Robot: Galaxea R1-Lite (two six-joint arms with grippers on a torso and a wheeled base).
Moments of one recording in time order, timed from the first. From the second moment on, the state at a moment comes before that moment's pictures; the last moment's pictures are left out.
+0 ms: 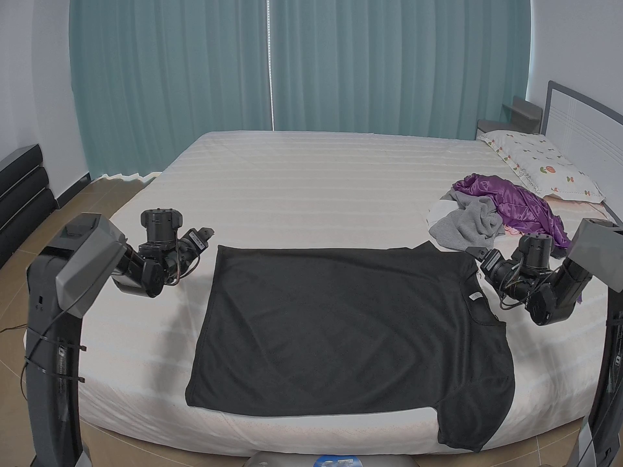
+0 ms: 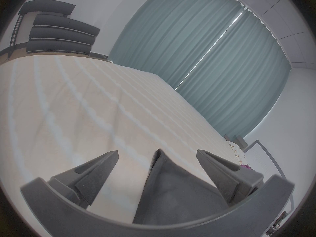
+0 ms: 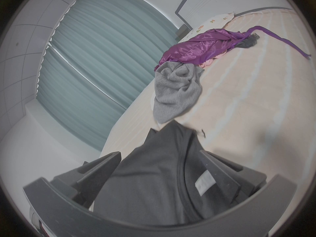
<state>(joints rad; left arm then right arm) -0.06 2.53 -1.50 -0.62 0.03 -0.74 -0.04 2.36 -0.93 -1.04 0.17 0.79</state>
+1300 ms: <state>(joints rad) -0.15 2.00 -0.41 -1.01 -0.06 -1.00 0.05 2.20 -0.03 -1.55 0.26 0.91</state>
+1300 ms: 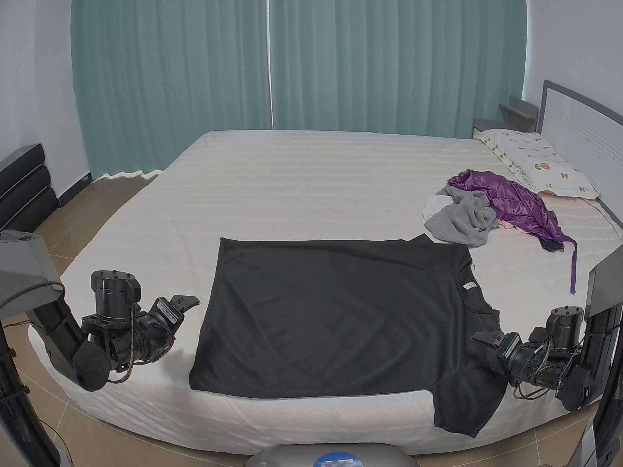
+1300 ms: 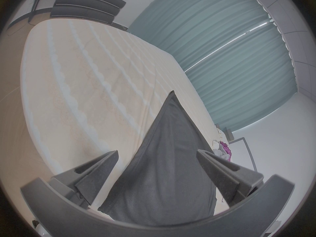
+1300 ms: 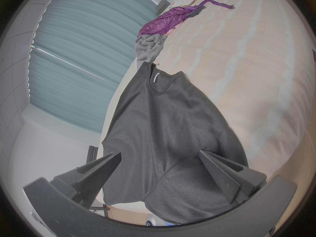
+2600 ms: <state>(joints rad) -0.04 2.03 -0.34 -1.01 -0.24 -0.80 0.05 2.22 -0.02 -1.55 0.26 0.91</state>
